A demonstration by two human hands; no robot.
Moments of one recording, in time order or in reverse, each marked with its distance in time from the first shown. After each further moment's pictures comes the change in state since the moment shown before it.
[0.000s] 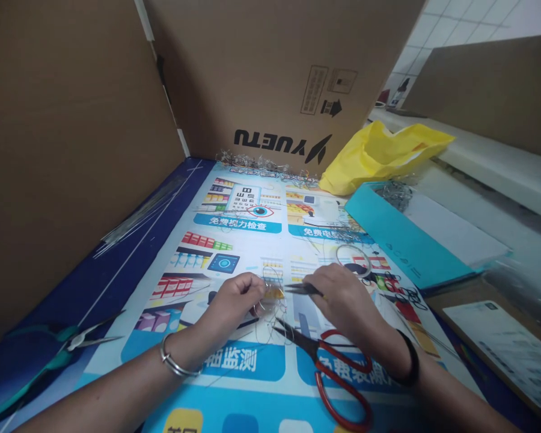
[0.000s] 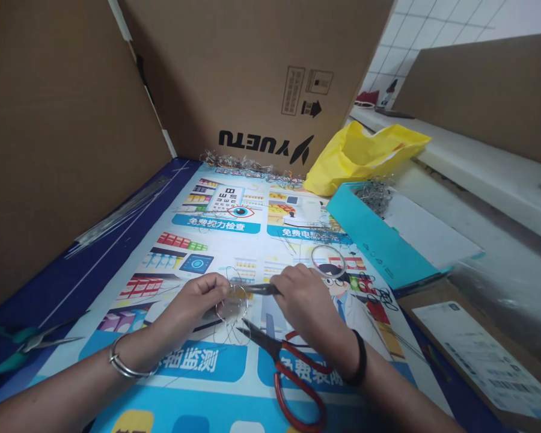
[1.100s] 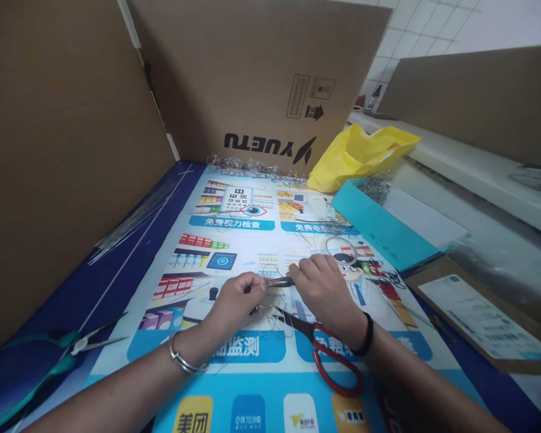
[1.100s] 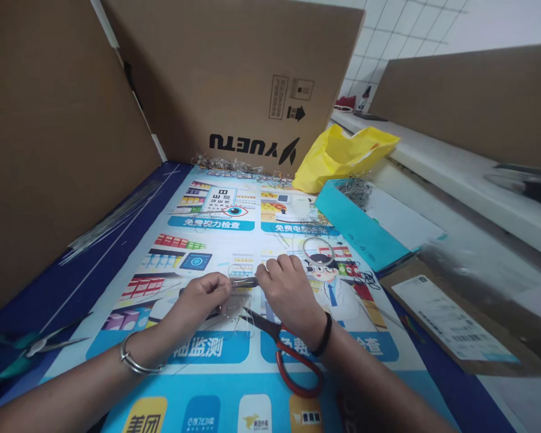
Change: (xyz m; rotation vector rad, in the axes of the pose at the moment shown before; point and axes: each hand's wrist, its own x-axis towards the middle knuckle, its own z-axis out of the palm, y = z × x) left_hand -0.008 -0.004 0.004 0.104 -0.004 0.084; right_hand 0.001 -0.028 0.008 -0.408 0.211 -0.103
